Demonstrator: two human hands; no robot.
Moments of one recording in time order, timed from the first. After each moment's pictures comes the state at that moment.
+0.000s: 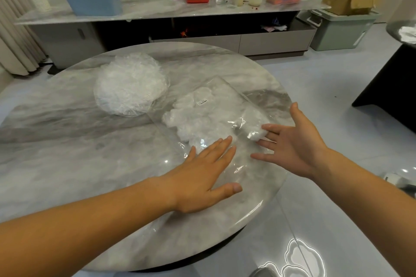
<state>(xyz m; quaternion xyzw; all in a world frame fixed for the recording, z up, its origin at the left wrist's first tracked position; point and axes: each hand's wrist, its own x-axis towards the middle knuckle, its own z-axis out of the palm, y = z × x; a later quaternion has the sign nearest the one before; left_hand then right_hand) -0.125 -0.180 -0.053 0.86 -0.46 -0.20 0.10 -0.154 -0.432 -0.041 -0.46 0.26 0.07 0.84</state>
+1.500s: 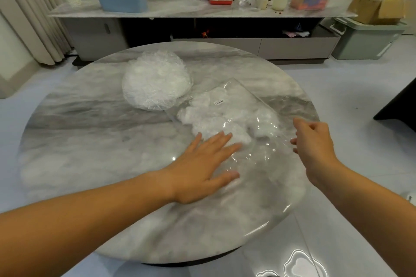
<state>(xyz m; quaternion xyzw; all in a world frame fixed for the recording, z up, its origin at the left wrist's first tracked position) -0.100 -0.132 -0.062 0.88 -0.44 -0.12 0.16 -0.139 -0.380 -0.027 -0.73 0.35 -0.16 0.57</state>
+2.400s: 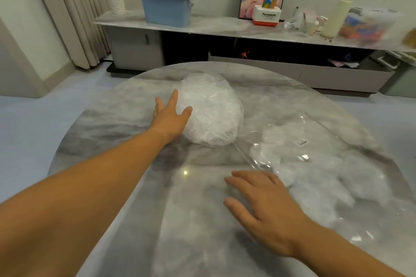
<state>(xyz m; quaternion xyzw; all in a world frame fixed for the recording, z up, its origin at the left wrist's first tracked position) 0.158 -0.004 -0.078 0.91 0.04 -0.06 0.40 -0.047 -0.223 -0.057 -0.97 -0.16 0.06 0.15</state>
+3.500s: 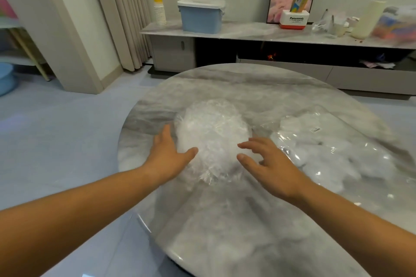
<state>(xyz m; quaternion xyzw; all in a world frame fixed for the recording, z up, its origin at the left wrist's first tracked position) -0.047 0.054 -0.041 0.90 0.12 -0.05 0.42 -0.067 -0.202 -0.035 -0.91 -0.09 0.05 0.40</state>
